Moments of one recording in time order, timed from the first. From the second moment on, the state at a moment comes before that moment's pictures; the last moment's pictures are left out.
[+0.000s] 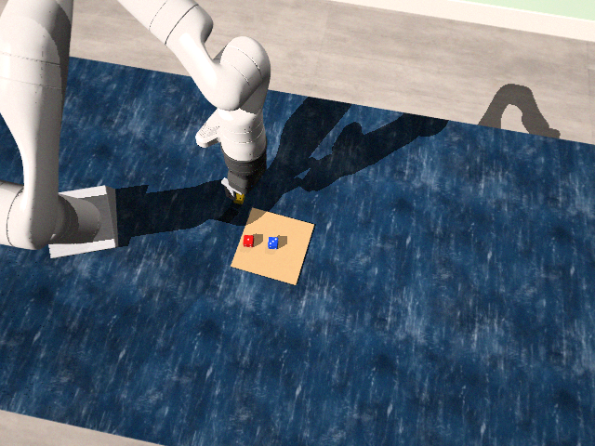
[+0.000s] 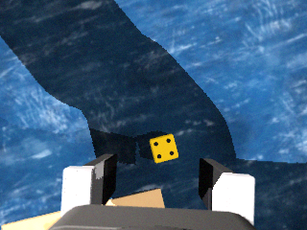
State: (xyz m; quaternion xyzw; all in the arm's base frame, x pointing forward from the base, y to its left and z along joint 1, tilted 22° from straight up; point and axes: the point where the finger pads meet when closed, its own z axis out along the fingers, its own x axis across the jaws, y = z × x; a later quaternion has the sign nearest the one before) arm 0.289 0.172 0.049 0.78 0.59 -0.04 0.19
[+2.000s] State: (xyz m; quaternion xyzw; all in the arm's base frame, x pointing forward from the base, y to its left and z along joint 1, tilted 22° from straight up) arm 0.282 0.180 0.047 0.69 0.70 -0.06 0.18
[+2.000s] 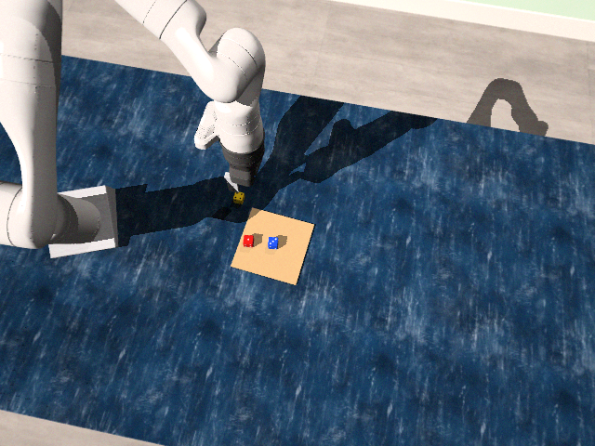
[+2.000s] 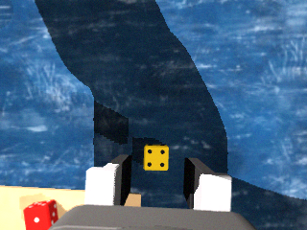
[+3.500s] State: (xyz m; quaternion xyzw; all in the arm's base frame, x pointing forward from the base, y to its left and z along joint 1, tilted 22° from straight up) arm 0.286 0.171 0.020 0.68 0.70 -0.06 0.18
